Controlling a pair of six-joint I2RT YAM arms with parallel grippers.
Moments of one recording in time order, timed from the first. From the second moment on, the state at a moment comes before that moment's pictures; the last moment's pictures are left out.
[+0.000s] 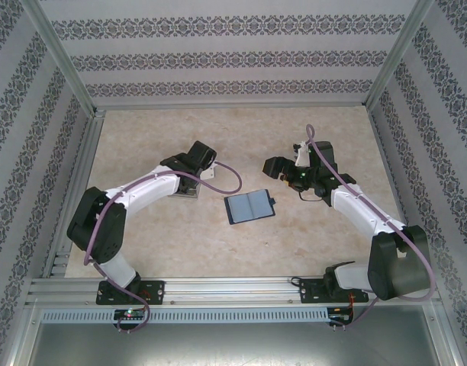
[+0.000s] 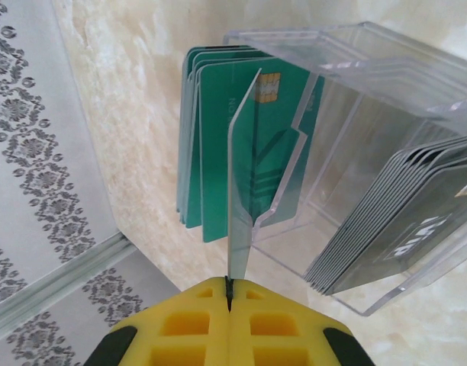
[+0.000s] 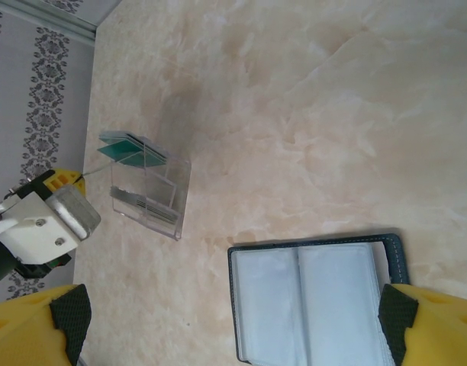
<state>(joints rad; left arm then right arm) -0.55 1.66 1.16 -0.56 -0.63 0.96 0.21 1.32 0.81 -0.21 -0.58 0.65</state>
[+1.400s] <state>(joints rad) -0.49 1.80 1.21 -0.42 -0.61 0.98 0.20 1.32 0.79 -0.21 -0.59 0.66</state>
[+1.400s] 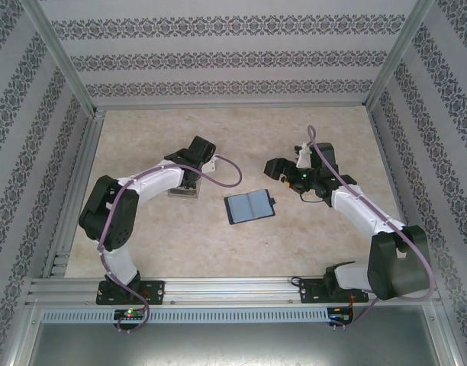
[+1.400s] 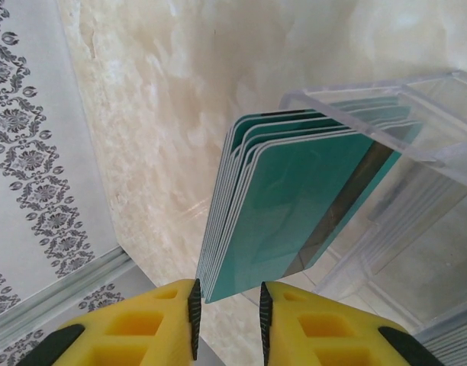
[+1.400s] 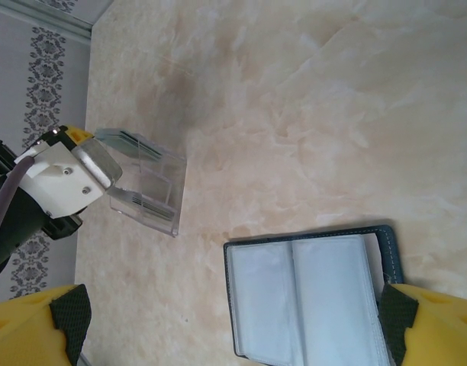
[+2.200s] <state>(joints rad) -0.47 1.45 1.23 -0.60 -0.52 0.26 0.20 1.25 0.79 -0.30 -0.44 0.58</state>
